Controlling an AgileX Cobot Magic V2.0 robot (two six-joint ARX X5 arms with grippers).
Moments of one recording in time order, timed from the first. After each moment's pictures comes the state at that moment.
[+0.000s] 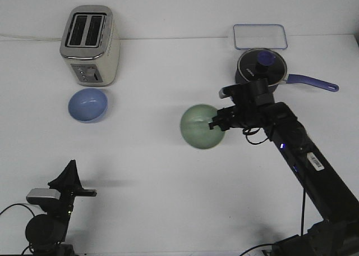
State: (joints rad) left arm -0.08 0.01 0.03 0.15 -0.02 -0.09; right arm 0.29 1.57 1.40 -0.76 -0.42 0.07
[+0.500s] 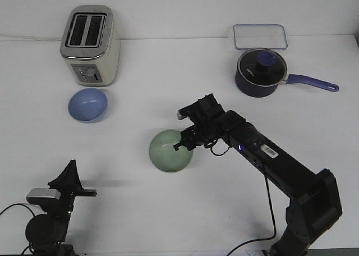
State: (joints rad) left arm -0.08 0.01 0.03 0.15 -0.02 -0.09; right arm 0.54 1.76 1.40 -0.72 -0.39 0.14
